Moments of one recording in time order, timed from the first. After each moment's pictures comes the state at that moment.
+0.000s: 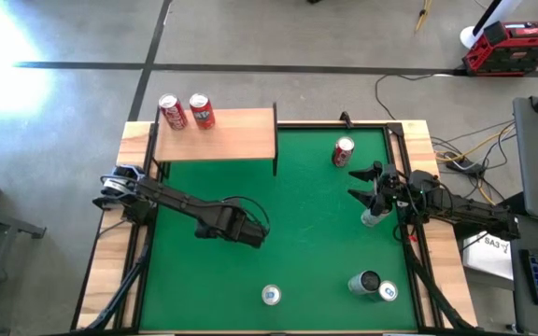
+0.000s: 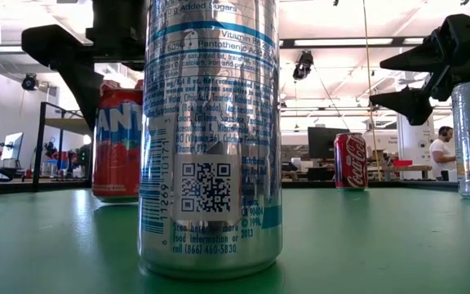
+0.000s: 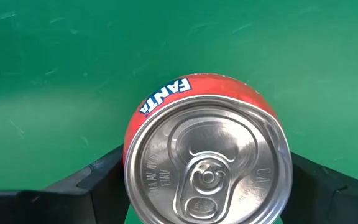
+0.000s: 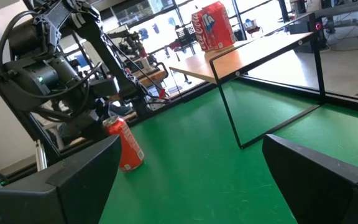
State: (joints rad) left arm -0.28 1.83 1.44 -1.20 -0.17 -1.81; right arm -0.27 0.04 0.01 0.03 -0.08 0.39
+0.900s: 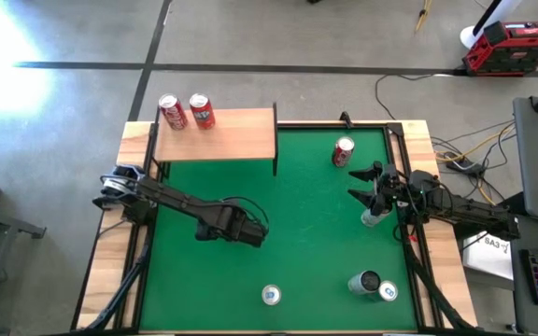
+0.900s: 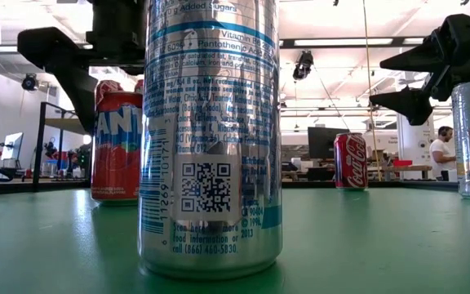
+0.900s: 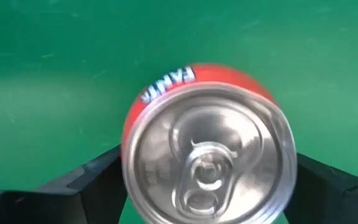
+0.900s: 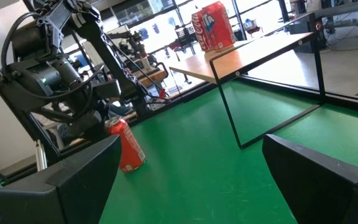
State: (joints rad) left arm -0.28 1.83 1.42 -1.17 -0.14 -1.87; right arm -0.27 0.04 0.01 0.03 -0.08 0.39
